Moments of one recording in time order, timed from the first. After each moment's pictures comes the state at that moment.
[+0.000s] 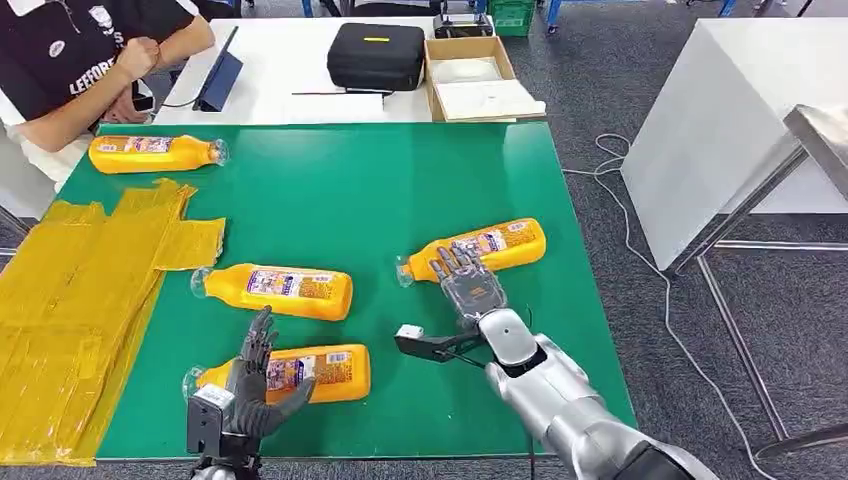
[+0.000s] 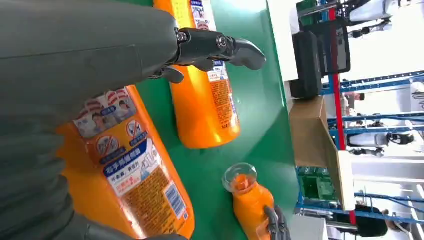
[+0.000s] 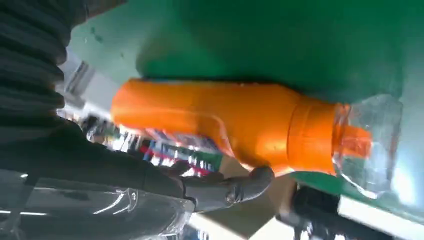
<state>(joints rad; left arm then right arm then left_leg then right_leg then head) 0.09 -0.06 -0.06 -1.23 -0.08 0.04 -0.70 -0.67 0.12 0.75 -0.39 1.35 -0.19 0.05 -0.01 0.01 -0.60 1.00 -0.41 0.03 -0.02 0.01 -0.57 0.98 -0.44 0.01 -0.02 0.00</state>
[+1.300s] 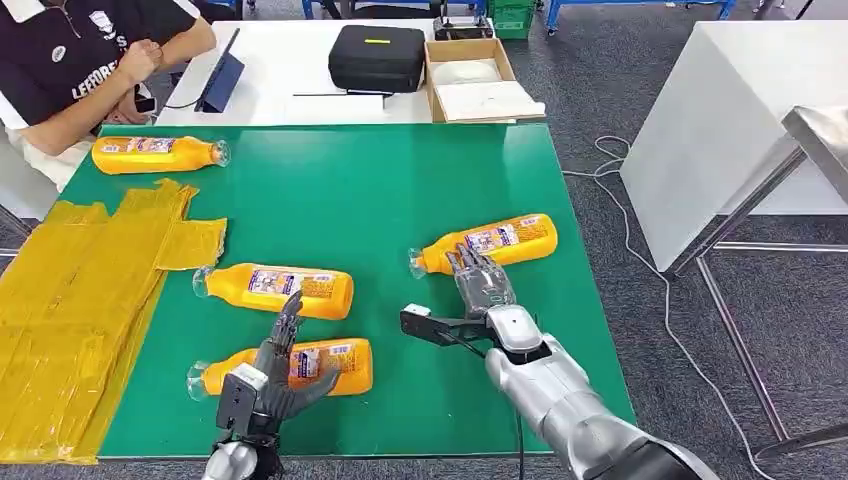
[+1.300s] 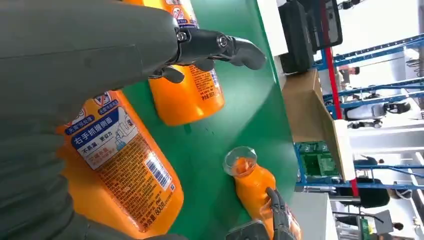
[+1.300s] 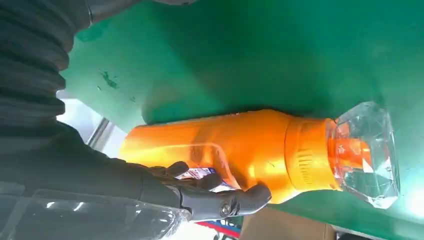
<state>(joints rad) -0.01 -0.11 -0.05 -1.12 -0.20 -0.02 -0.70 -0.67 0.16 0.58 -0.34 1.31 -0.11 0.06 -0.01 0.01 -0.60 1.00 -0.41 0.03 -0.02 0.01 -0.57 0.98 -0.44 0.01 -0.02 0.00</state>
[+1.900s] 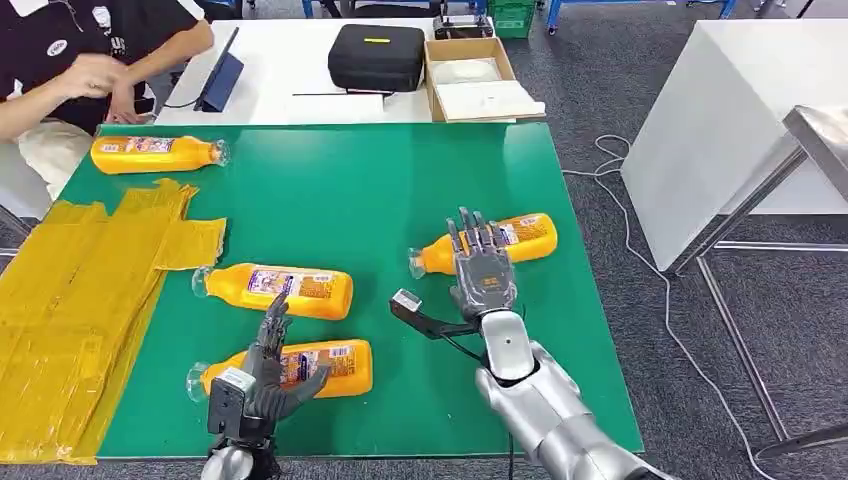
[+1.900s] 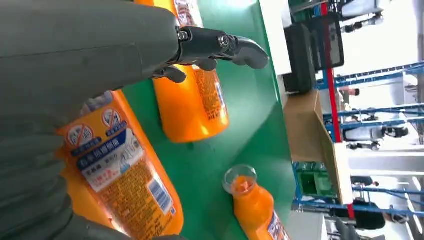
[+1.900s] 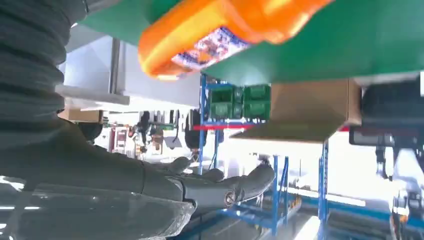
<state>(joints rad) 0.01 -0.10 -0.04 -1.12 -0.12 0.06 -0.71 -0.56 0.15 0.61 -0.58 1.56 -0.49 0.28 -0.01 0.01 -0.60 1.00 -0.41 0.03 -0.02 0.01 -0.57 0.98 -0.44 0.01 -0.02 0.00</state>
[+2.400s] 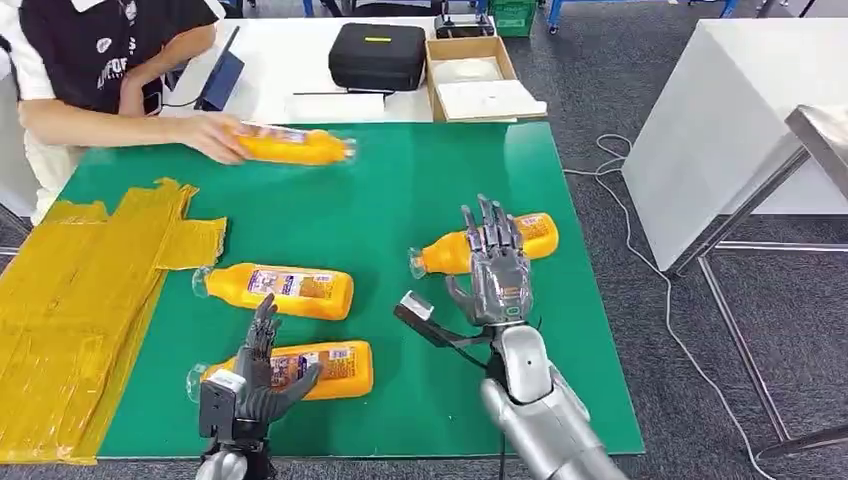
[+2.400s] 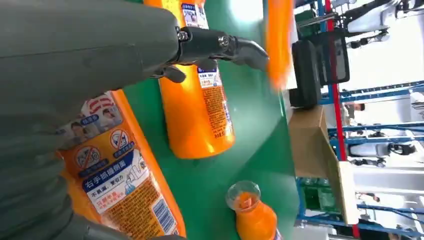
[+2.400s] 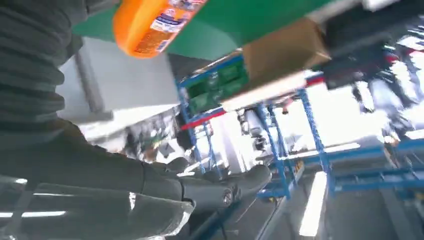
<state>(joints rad) 0.04 -0.08 -0.06 -1.17 -0.08 0.12 -0.70 -0.35 0.12 0.51 -0.96 1.36 -0.66 0.00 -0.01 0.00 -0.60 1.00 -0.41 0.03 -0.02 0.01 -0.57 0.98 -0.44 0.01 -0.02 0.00</state>
